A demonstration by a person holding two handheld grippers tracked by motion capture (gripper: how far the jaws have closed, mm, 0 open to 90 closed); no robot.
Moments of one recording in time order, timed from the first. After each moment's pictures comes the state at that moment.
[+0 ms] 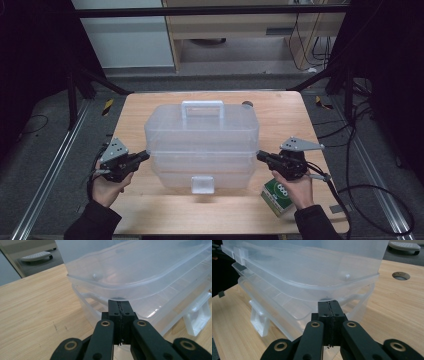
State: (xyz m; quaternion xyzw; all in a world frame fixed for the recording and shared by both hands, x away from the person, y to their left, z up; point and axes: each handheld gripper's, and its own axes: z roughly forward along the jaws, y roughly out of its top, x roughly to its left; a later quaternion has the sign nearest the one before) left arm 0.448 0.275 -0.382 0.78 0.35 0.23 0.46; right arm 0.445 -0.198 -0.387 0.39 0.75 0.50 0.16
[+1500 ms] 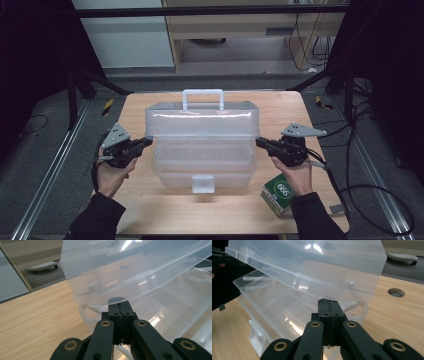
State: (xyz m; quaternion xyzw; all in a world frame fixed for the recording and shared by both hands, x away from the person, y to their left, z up) left arm 0.471 0.265 -0.361 0.76 0.35 0.25 0.48; right arm 0.466 -0.197 -0.362 0.38 0.74 0.53 0.17
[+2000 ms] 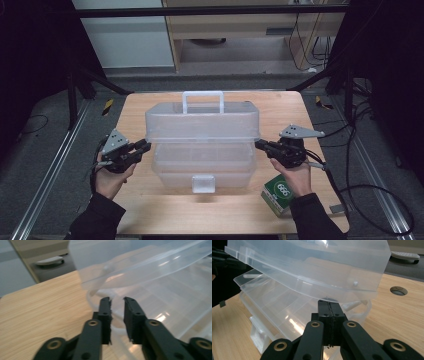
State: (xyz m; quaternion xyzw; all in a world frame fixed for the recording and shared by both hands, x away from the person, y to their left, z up) left arm 0.465 0.276 -0.378 0.76 0.37 0.26 0.45; right arm 0.465 -0.195 -0.365 0.38 0.75 0.52 0.17
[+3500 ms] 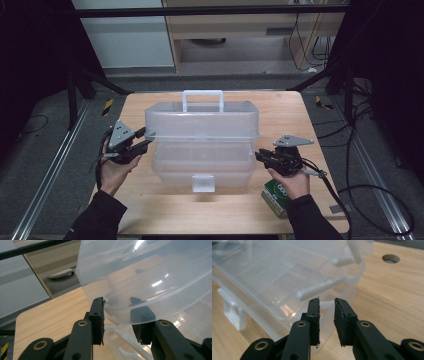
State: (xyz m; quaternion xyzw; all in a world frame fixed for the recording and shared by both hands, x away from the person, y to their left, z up) left arm 0.480 0.258 -0.361 0.75 0.35 0.32 0.46; right arm 0.463 -0.193 -0.401 0.42 0.77 0.44 0.17
